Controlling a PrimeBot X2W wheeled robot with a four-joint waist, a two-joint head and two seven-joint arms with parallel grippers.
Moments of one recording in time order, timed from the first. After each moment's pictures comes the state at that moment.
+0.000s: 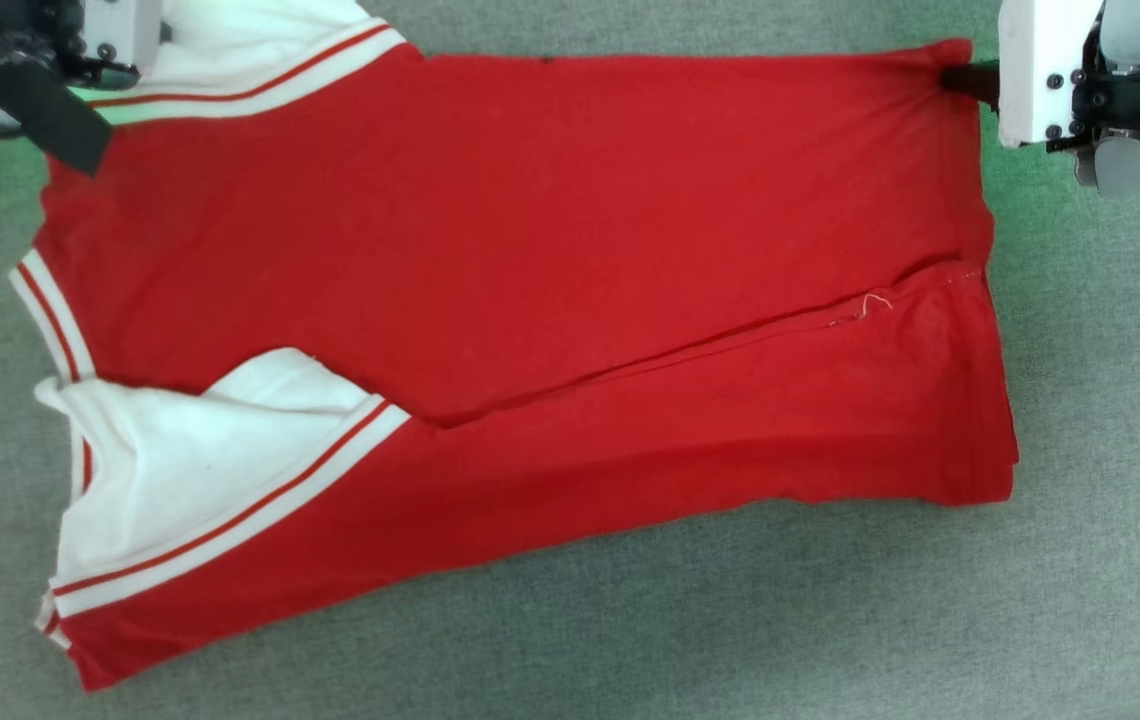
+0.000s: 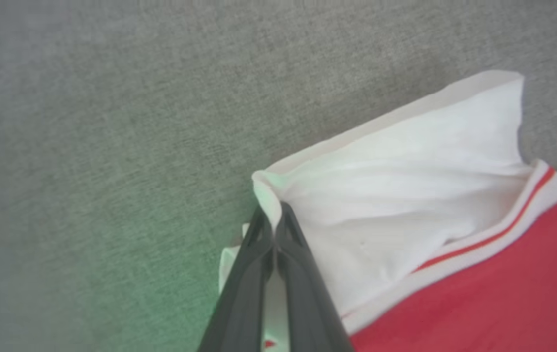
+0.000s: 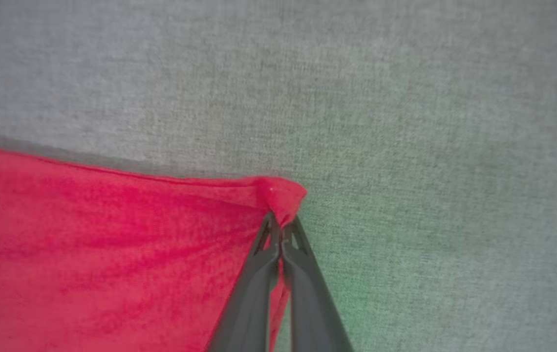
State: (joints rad) left arm -1.56 0.54 -0.93 0.90 -1.02 -0.04 0.99; right arm -1.31 -0.30 0.45 0.84 0.72 0.13 0.90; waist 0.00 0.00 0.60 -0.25
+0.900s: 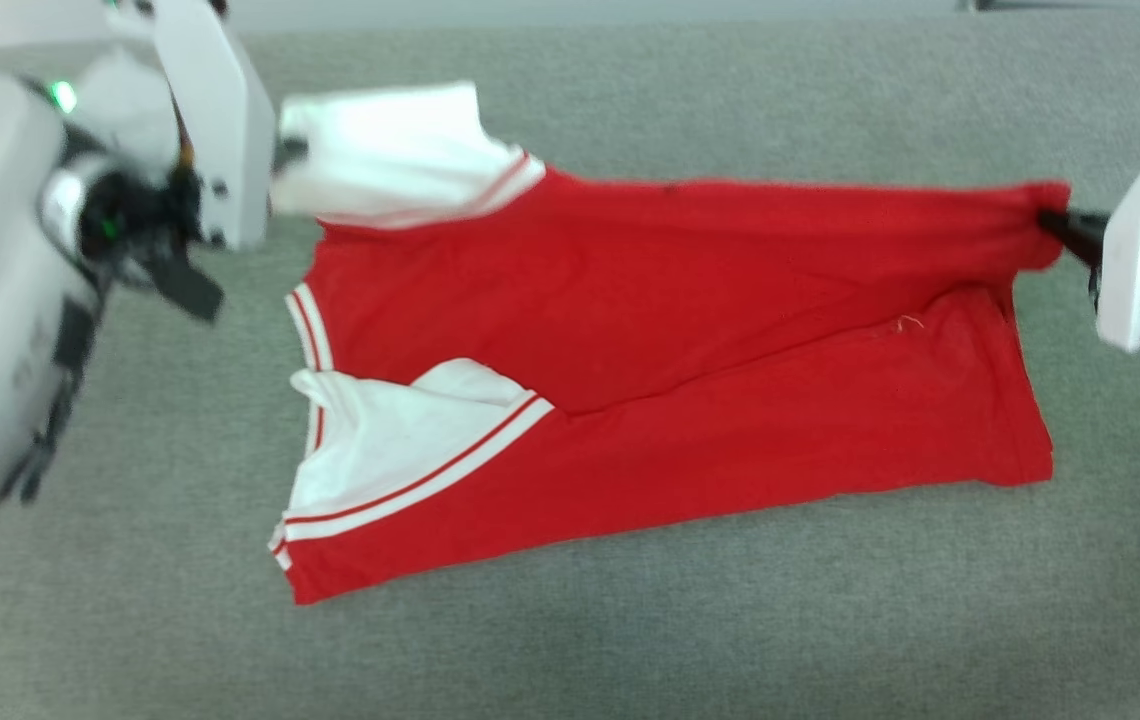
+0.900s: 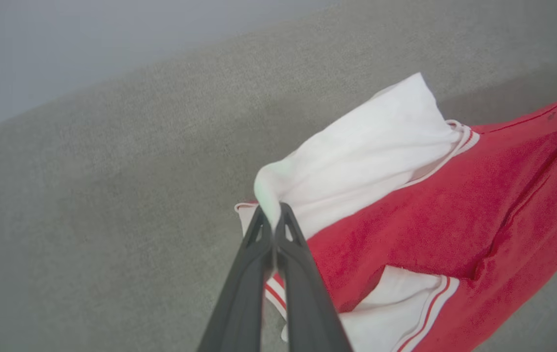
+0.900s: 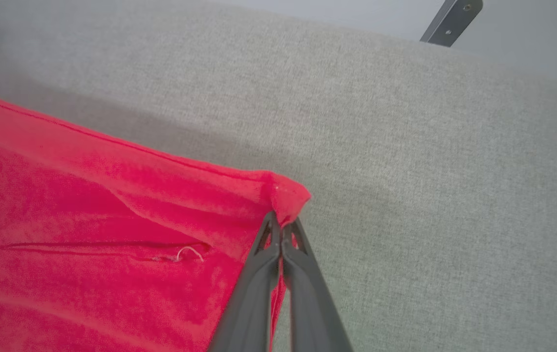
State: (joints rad) left arm -1.31 0.58 -0.91 0.69 -1.11 -0.12 0.70; right arm -0.95 -0.59 0.55 0.53 0.84 0.13 0.60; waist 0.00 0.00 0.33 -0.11
